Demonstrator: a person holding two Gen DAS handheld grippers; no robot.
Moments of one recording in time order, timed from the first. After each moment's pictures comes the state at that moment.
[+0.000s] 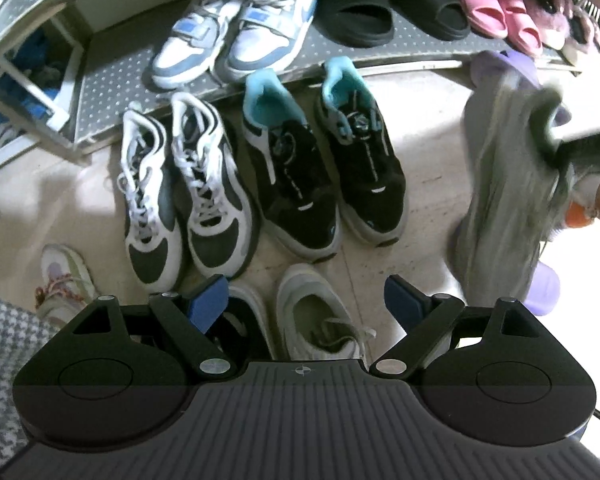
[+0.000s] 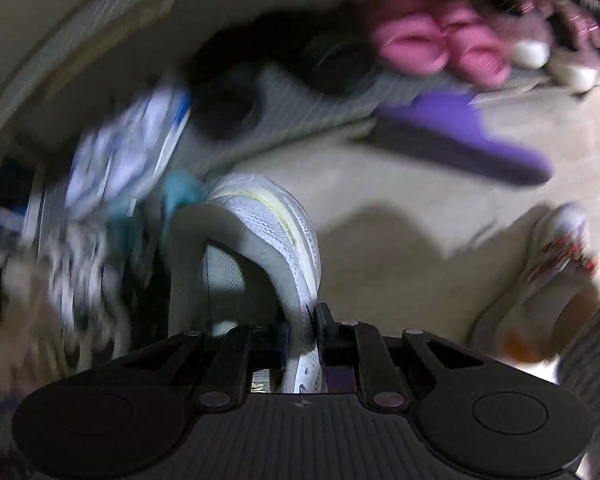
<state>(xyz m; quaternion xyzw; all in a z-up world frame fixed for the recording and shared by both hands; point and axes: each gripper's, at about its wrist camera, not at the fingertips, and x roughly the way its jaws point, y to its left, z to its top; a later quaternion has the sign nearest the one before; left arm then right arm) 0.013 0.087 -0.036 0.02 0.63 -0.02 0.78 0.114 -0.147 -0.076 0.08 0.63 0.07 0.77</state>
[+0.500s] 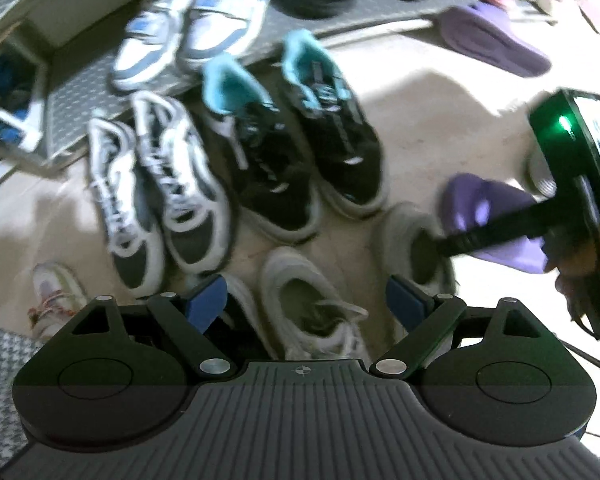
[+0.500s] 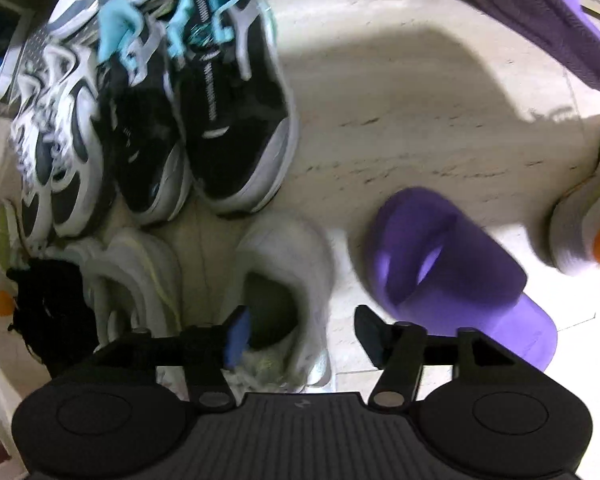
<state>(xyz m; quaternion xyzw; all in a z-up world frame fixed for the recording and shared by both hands) 0.009 0.052 -0.057 0.08 0.65 -0.08 0.75 0.087 -0.101 -0.156 0.03 0.72 0.08 0.68</state>
